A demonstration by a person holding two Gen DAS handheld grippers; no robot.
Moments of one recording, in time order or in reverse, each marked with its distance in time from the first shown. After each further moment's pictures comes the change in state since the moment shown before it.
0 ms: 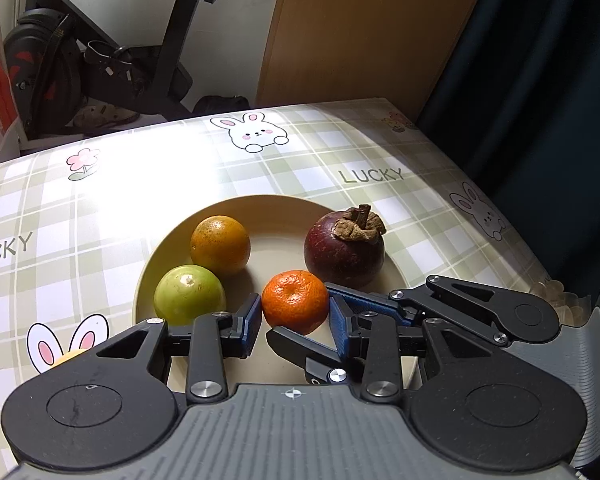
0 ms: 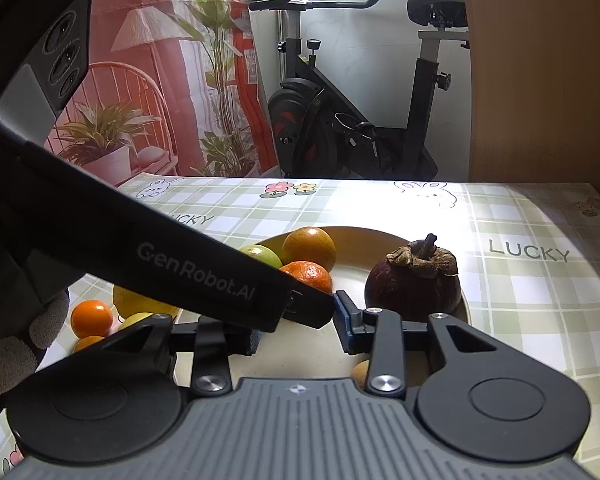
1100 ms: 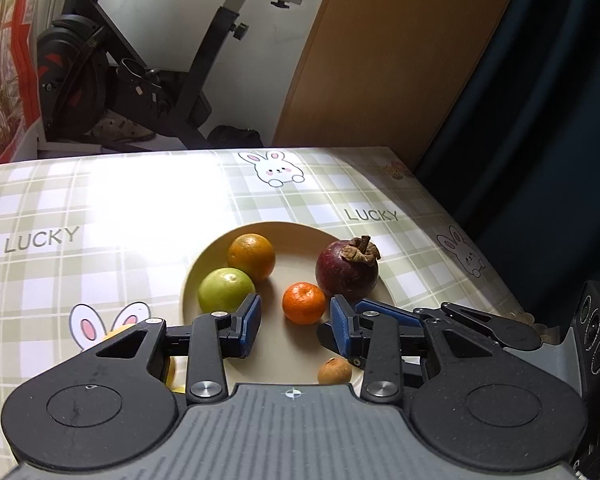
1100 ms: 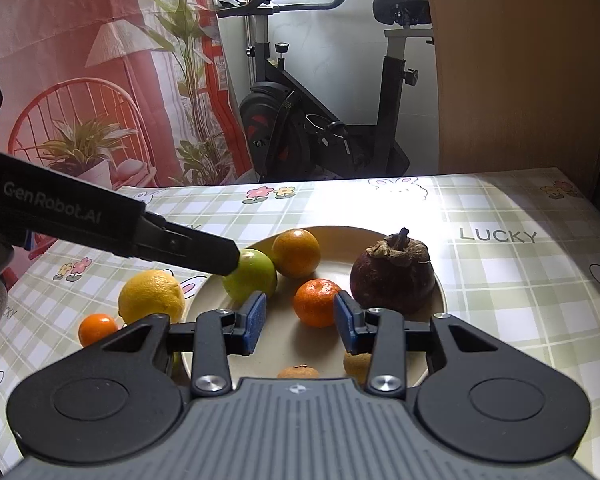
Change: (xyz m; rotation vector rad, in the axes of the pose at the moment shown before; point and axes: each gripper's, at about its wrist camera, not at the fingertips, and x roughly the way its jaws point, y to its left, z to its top) left arm -0.066 0.022 -0.020 -0.095 -0.135 -0.011; right arm -0.026 0.016 0.009 0.067 -0.001 -0.077
